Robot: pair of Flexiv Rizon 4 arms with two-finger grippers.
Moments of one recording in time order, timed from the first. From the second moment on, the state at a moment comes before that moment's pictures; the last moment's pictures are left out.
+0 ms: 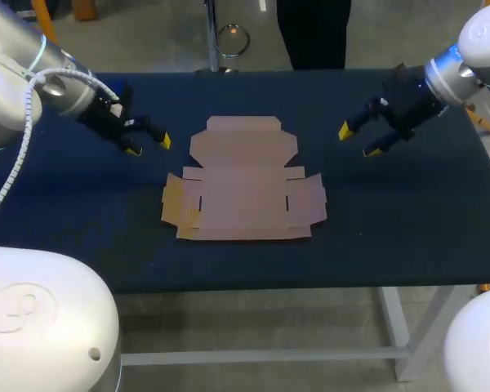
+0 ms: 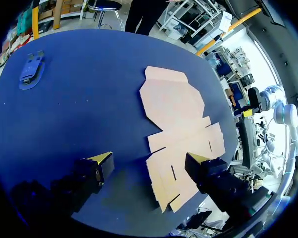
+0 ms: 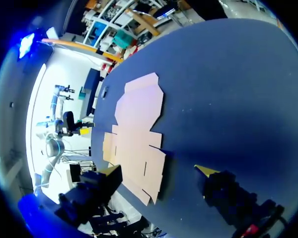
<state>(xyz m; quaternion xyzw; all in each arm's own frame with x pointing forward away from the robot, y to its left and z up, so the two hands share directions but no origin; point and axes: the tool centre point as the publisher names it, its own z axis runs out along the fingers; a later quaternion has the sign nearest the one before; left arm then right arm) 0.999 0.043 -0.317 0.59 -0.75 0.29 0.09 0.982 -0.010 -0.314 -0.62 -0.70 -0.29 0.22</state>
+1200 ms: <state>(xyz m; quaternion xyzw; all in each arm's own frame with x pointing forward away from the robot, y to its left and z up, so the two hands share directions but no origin) 1.016 0.050 -0.327 0.61 -0.74 0.28 0.04 0.992 0.008 -0.339 -0.65 -0.65 -0.34 0.19</state>
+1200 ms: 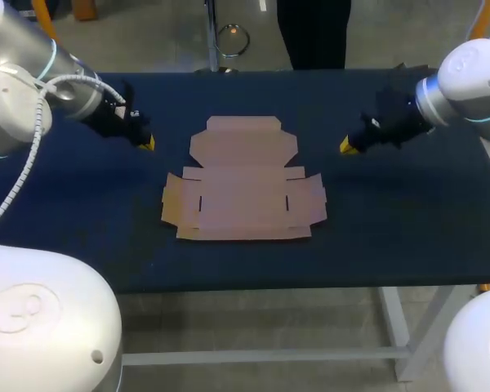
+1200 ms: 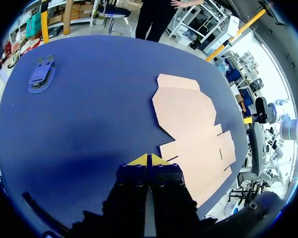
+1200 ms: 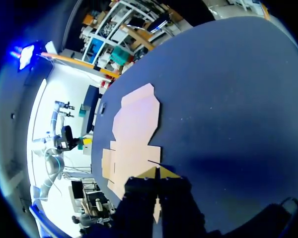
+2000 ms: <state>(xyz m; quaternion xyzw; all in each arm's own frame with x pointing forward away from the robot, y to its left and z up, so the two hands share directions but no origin) 1.008 0.031 -0.355 0.57 -0.76 0.29 0.08 0.992 0.035 -0.368 -0.64 -0.66 -0.32 0.20</state>
